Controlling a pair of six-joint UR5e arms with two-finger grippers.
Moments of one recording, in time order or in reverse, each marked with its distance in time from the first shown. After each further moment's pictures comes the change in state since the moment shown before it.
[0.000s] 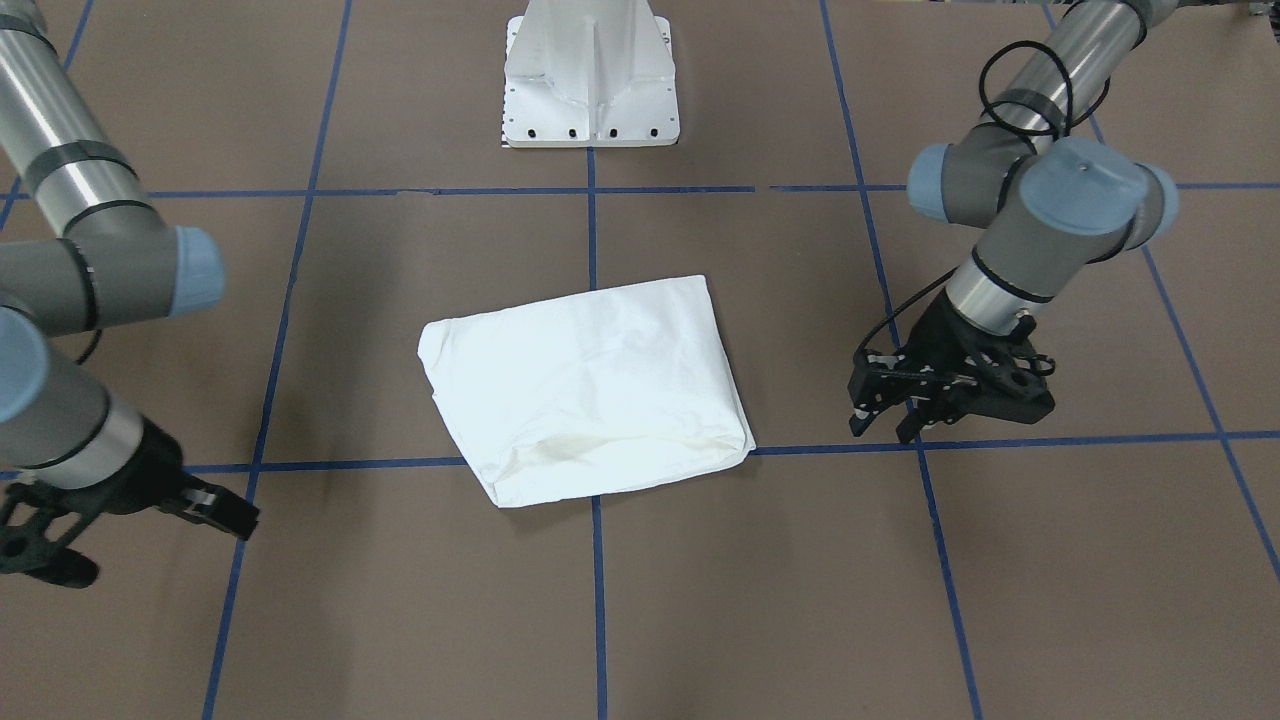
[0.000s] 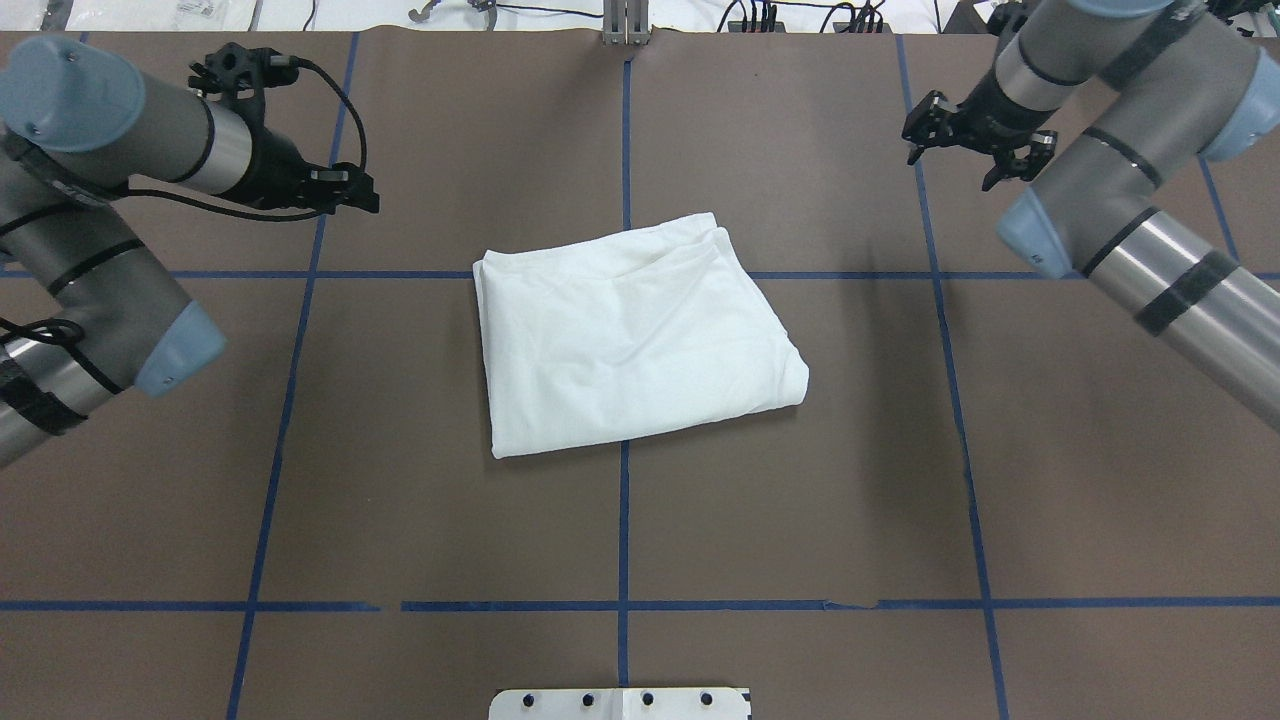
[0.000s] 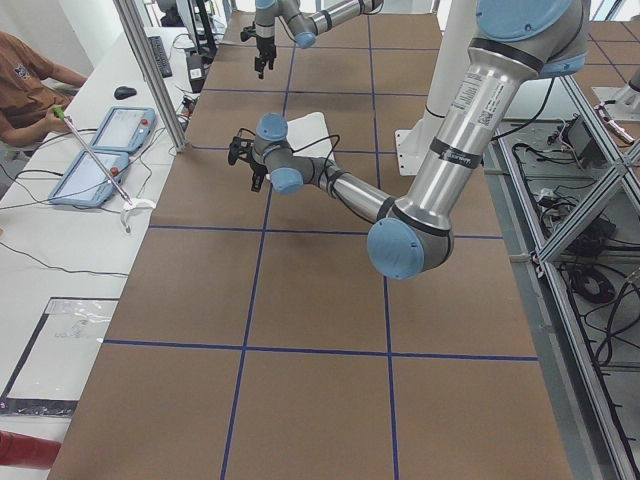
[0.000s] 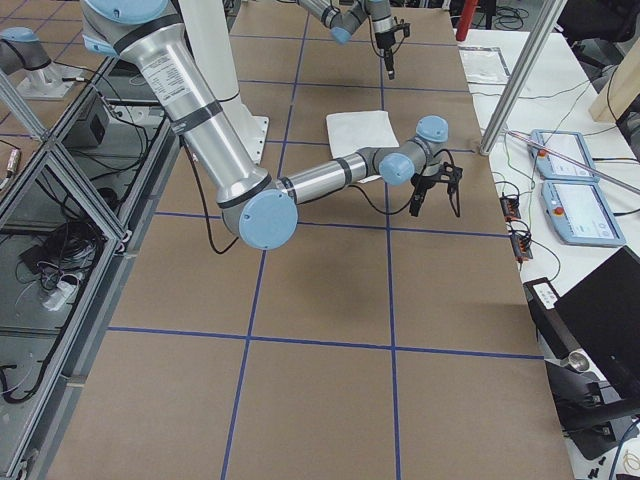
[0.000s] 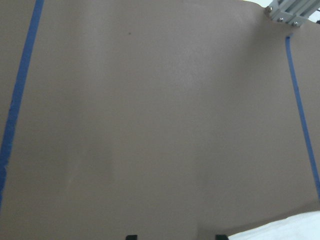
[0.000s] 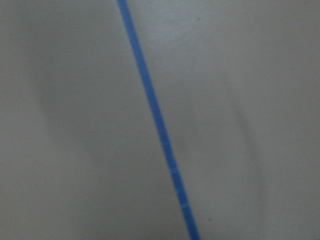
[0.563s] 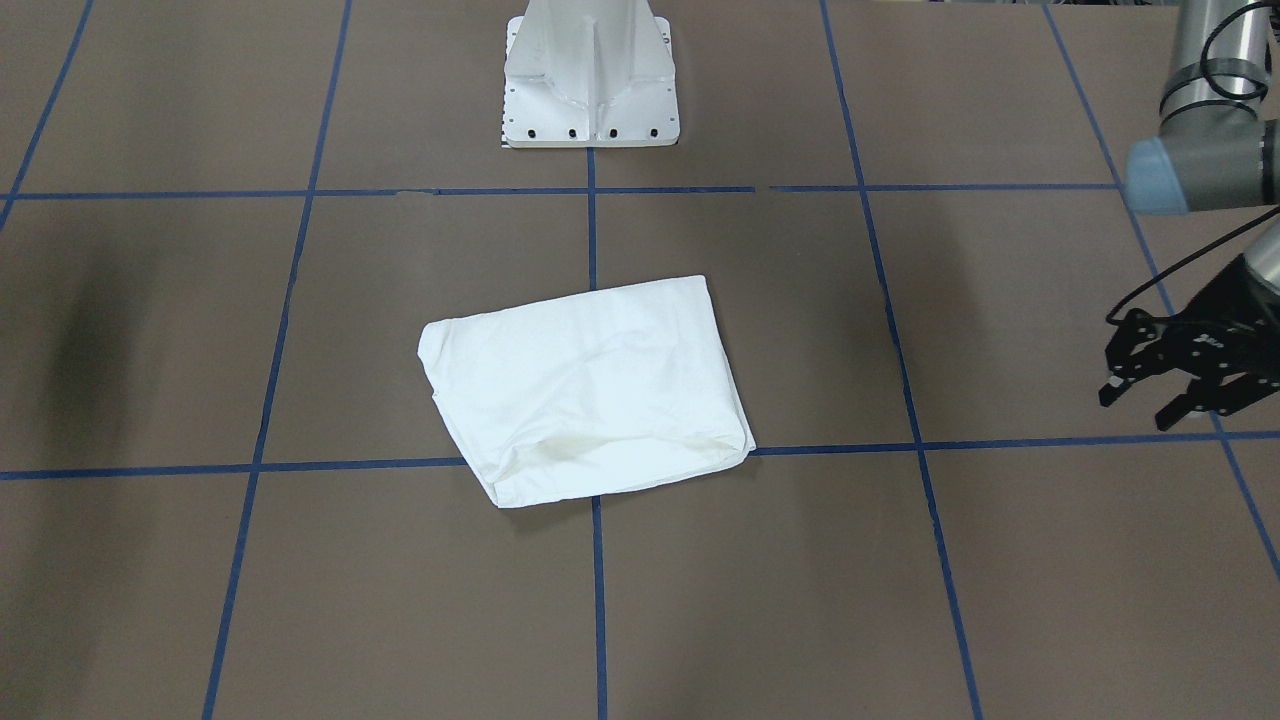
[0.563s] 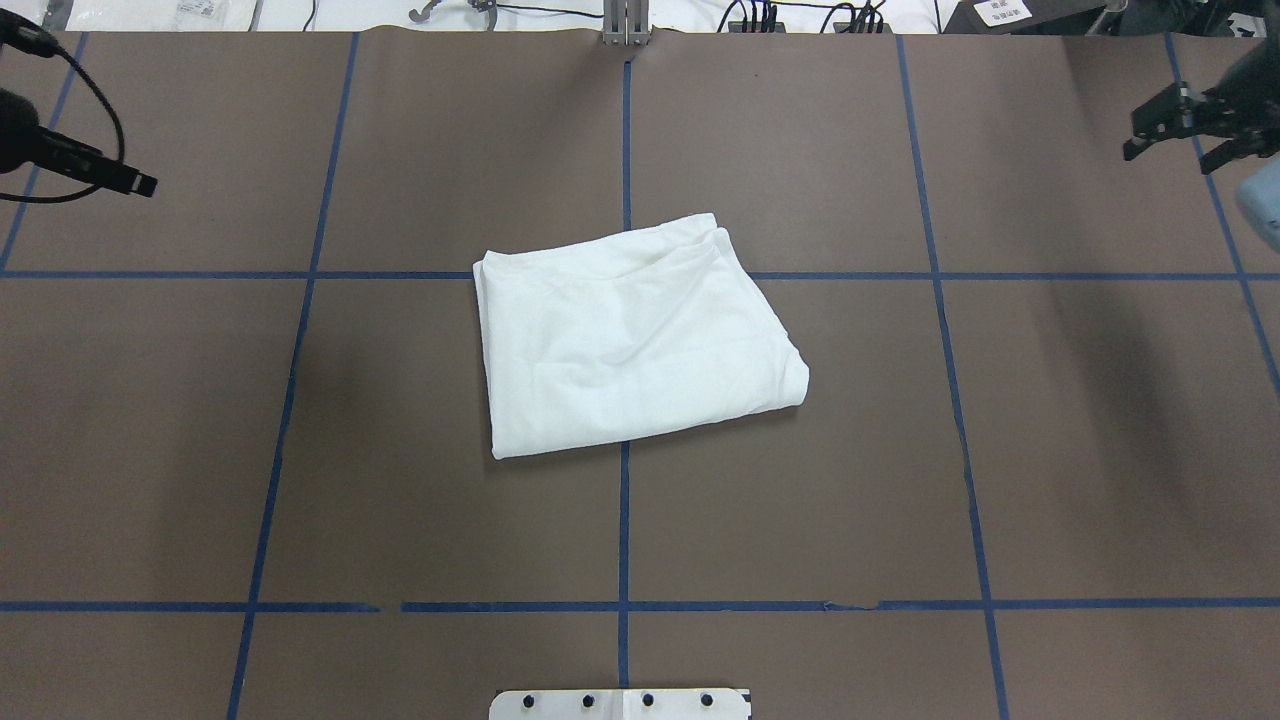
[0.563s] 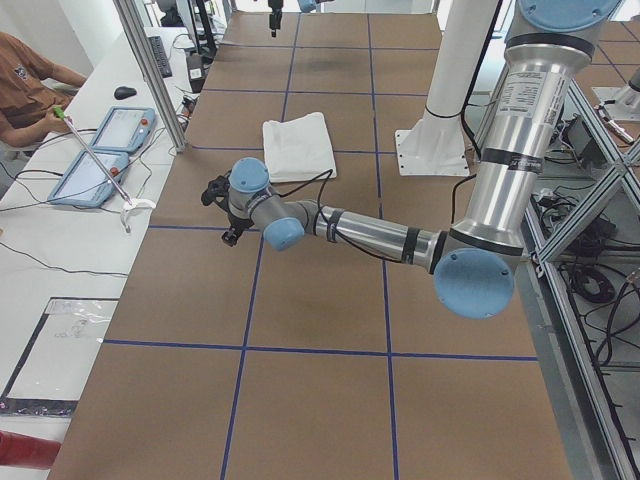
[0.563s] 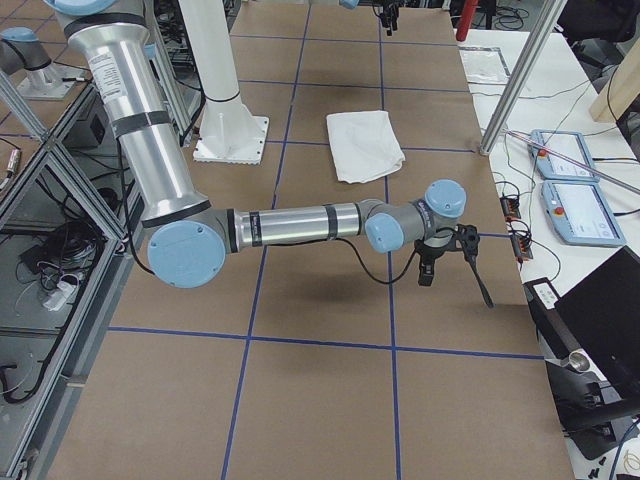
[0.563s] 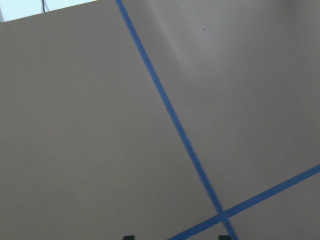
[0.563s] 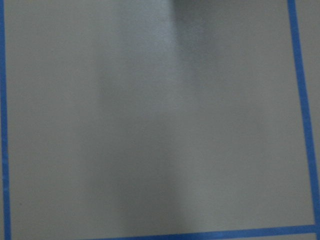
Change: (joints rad) left arm -0.316 0.200 0.024 0.013 -0.198 0.653; right arm 0.287 -0.236 0.024 -0.007 0.153 -0.567
